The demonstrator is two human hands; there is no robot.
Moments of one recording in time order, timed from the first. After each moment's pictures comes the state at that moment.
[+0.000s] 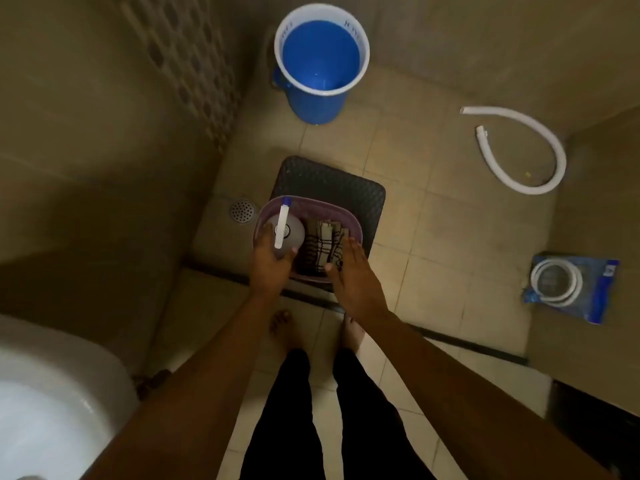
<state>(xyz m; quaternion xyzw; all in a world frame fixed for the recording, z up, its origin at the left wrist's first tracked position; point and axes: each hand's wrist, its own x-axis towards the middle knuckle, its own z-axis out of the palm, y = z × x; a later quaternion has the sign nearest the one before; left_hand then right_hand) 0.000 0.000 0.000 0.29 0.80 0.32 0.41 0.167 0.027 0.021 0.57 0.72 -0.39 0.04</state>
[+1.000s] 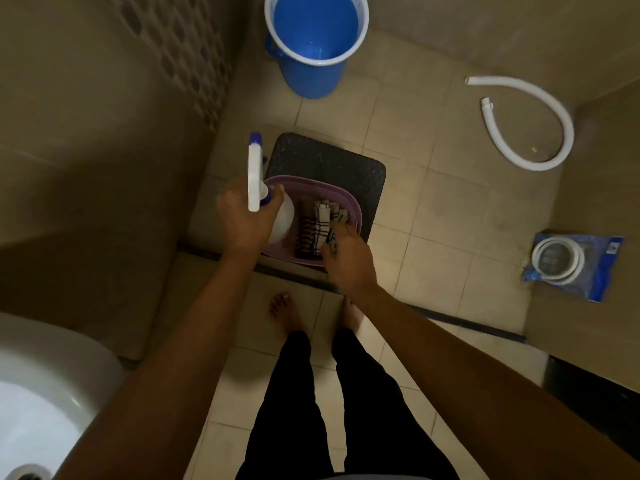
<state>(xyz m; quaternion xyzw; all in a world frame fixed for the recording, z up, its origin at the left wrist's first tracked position) -0.027 0.036 0.058 0.35 0.82 0.40 0.22 0.150 0.038 0.017 0.59 0.71 -0.38 -0.03</state>
